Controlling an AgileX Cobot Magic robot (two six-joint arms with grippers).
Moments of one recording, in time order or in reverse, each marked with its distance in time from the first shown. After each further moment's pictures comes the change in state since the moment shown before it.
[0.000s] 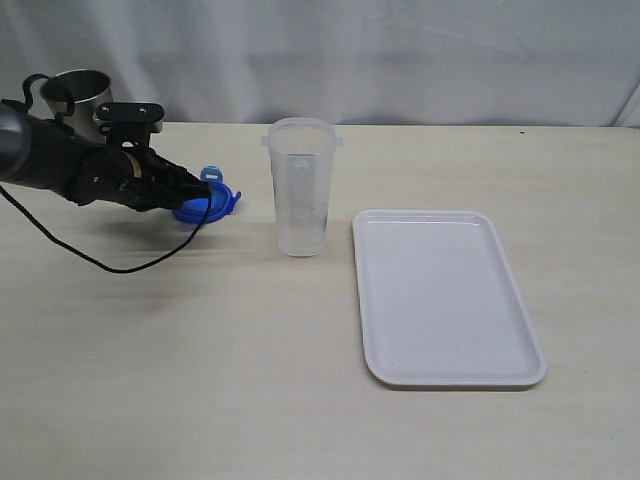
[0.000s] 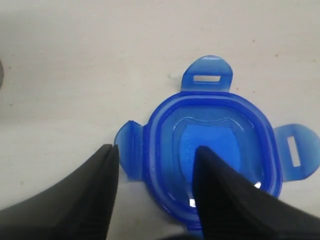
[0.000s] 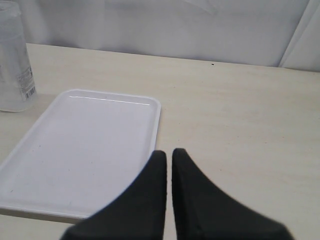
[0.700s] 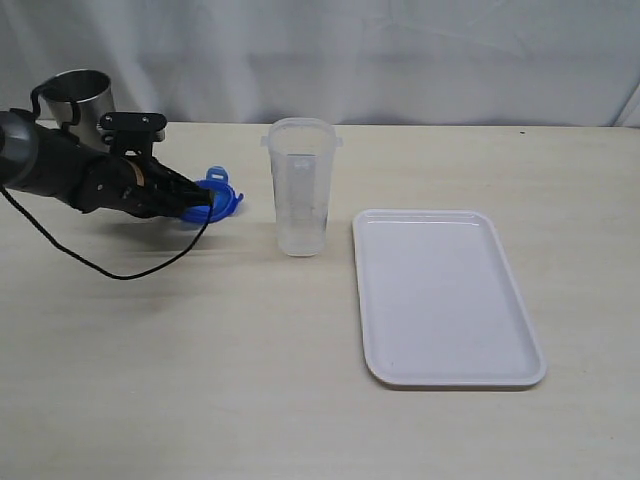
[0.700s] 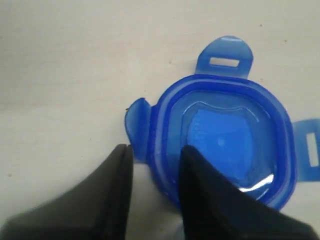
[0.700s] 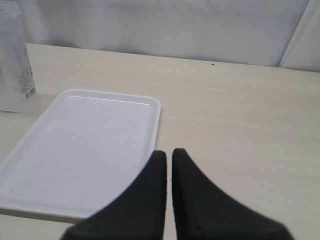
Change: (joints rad) left arm 0.000 0.030 0.000 -0.004 -0.012 0.000; right arm 0.000 0.000 0.000 0.000 0.000 0.000
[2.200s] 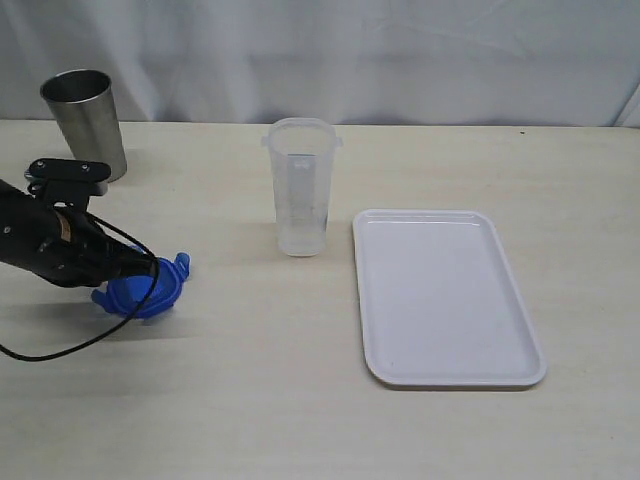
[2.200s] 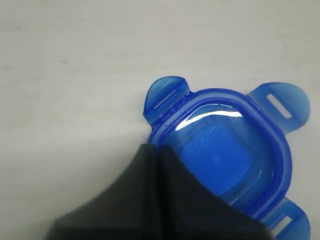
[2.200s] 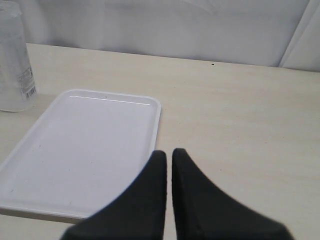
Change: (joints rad) left arm 0.000 -0.381 0.446 -0.007 0.176 0.022; right arm 0.000 0.000 0.000 0.000 0.000 0.000
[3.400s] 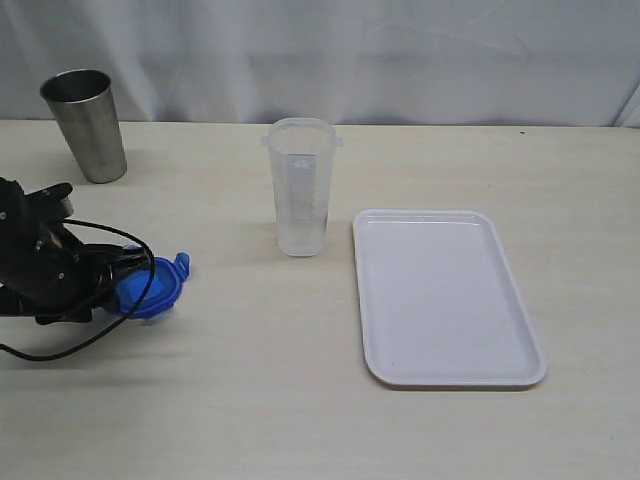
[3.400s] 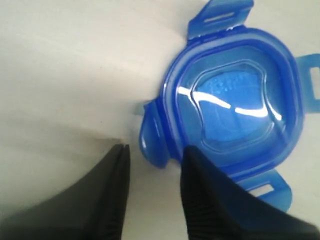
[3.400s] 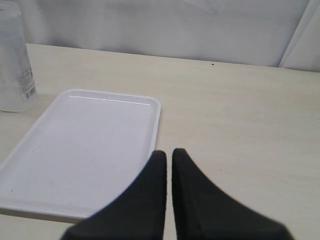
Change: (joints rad) left arm 0.011 -0.017 0.022 -0.386 0.154 -0.099; right arm 0.000 0.000 0.000 0.000 0.000 0.000
